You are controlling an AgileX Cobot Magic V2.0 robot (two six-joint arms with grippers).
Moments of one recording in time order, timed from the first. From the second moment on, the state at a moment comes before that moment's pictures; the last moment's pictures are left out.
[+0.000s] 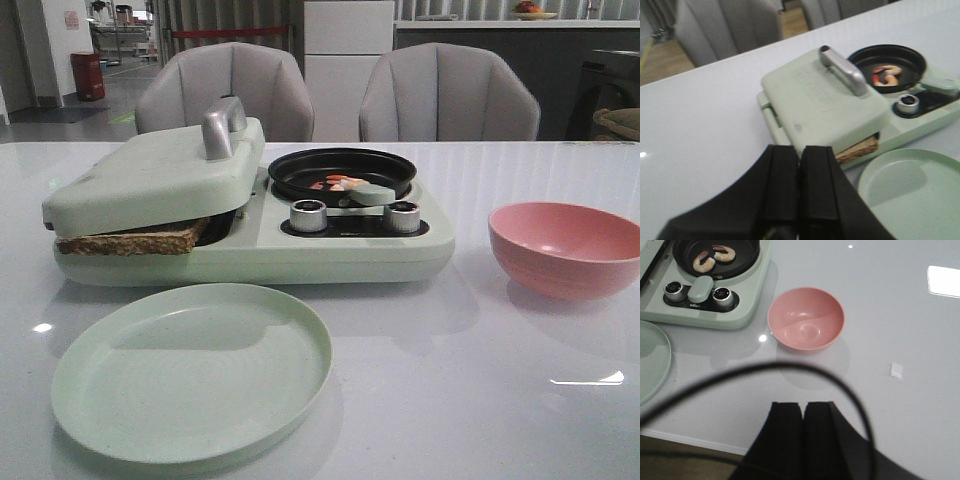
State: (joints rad) left arm -0.34 0.50 -0.57 0.15 0.44 0.01; right arm 0.01 0.59 -0.88 0.15 1.02 -0.11
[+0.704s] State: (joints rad) left arm 0.04 0.00 0.00 0.00 0.11 0.01; right arm 0.01 0.59 -0.88 0.15 1.02 -0.11
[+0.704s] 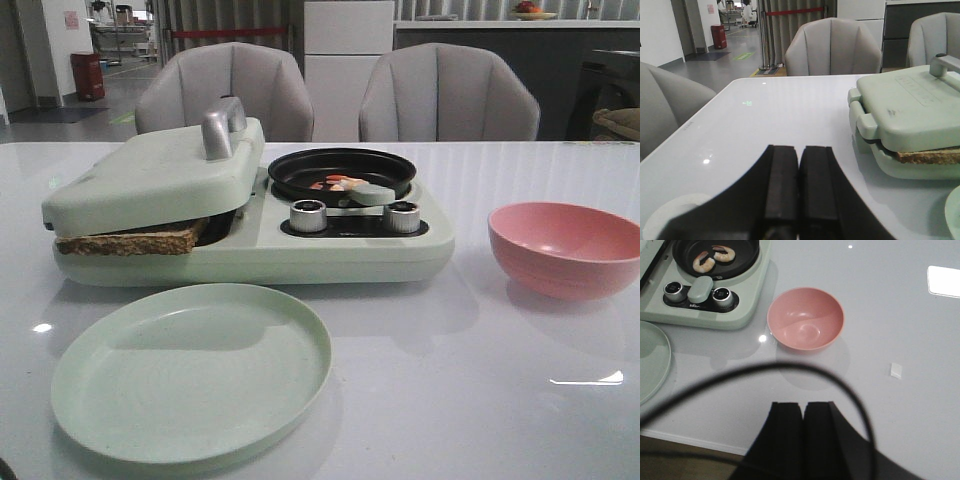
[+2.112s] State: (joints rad) left arm -0.01 0.00 0.00 -0.01 0.03 0.01; right arm 0.01 0.59 -0.88 0.15 1.02 -0.11
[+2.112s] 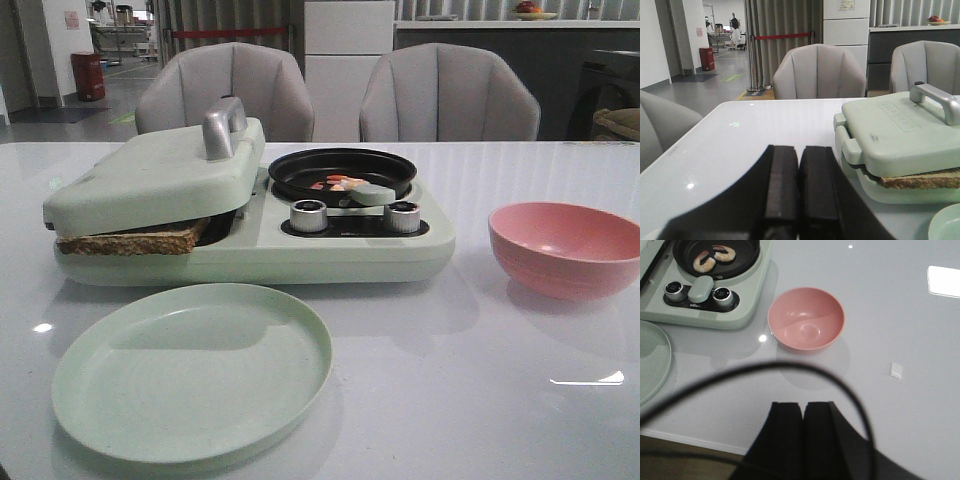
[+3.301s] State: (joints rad) left arm -0.01 0.00 0.00 -0.01 0.03 0.01; right arm -0.03 0.07 -0.23 0.12 0.41 -0.20
